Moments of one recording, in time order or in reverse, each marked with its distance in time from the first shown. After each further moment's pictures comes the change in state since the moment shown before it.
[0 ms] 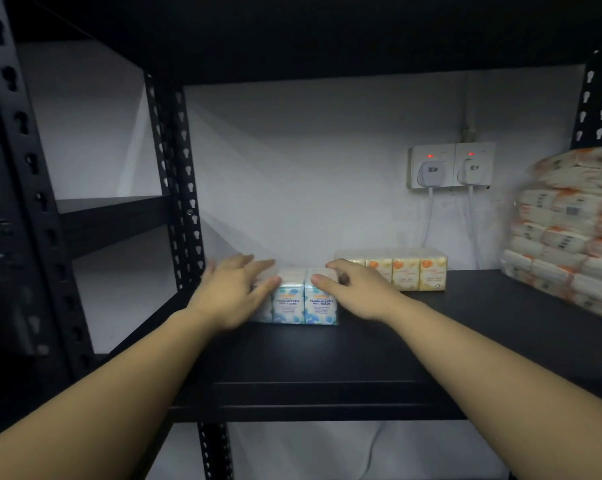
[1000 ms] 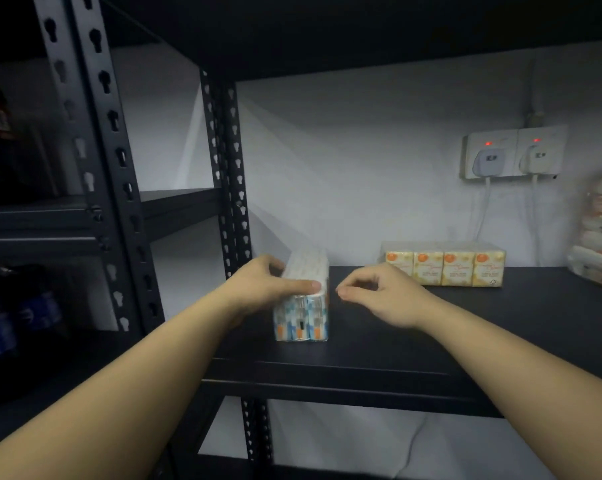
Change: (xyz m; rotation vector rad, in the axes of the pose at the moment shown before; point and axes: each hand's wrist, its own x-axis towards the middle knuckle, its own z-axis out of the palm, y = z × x) left_hand -0.043 -0.001 -0.046 -0.671 -0.178 -0.335; right_hand -0.026 -0.045 0.019 0.233 -0.132 -0.218
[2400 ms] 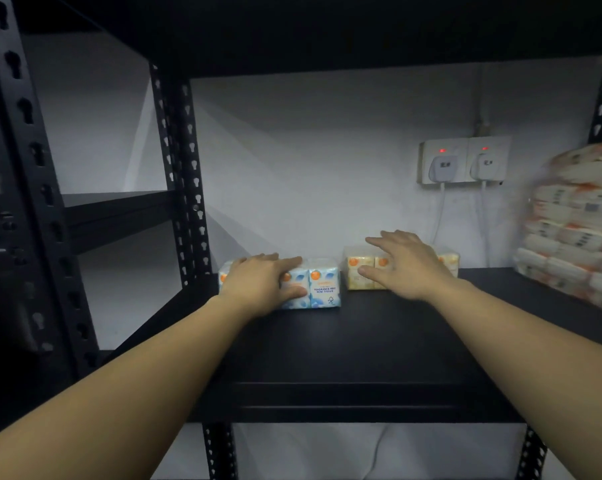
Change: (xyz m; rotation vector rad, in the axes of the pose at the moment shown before) left_hand 0.087 0.000 0.054 0.802 0.152 0.409; right_hand 0.016 0.076 -0.086 -0.693 0.237 0.208
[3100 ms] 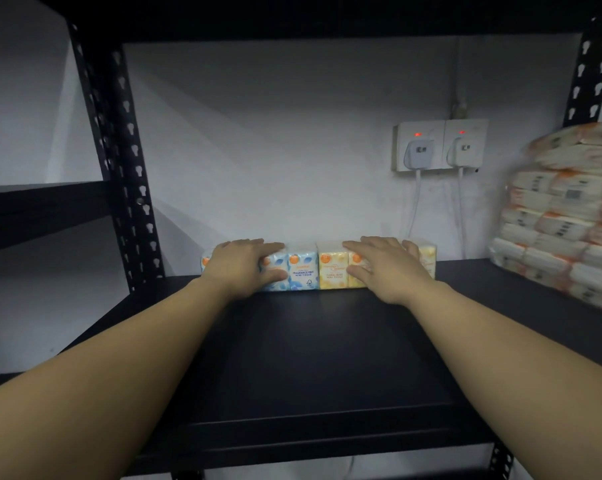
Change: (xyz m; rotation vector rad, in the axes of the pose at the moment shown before) left_hand 0.082 -0.003 0.042 -0.043 0.030 0.058; right_hand 0.017 0.031 0.027 -0.128 -0.067 0.051
